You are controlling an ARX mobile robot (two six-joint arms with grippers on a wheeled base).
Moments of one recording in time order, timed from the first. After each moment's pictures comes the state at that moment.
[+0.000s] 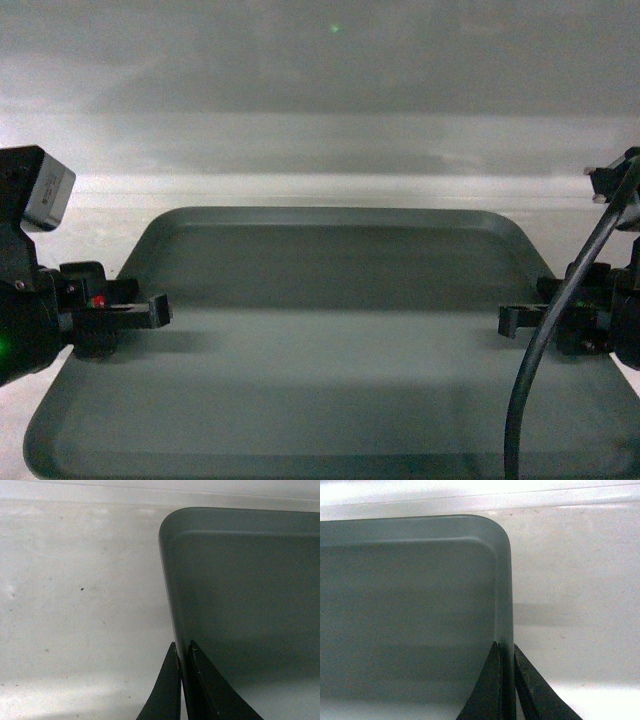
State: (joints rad) left arm -0.20 1.72 0.46 0.81 -0.03 -0.14; right arm 0.25 1.83 0.55 0.83 0.08 0.17
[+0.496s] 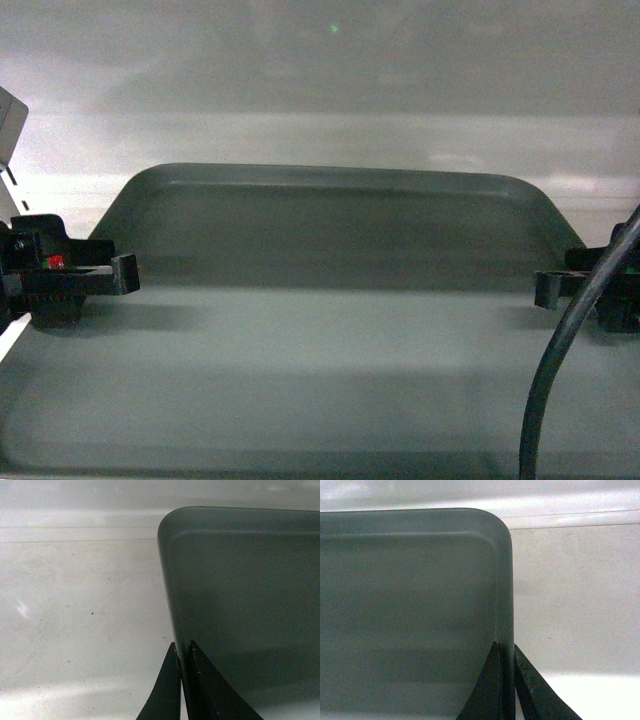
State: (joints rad) left arm -0.22 1.48 0.43 0.64 -0.05 -0.11; right arm 0.25 1.60 0.52 0.65 0.08 0.18
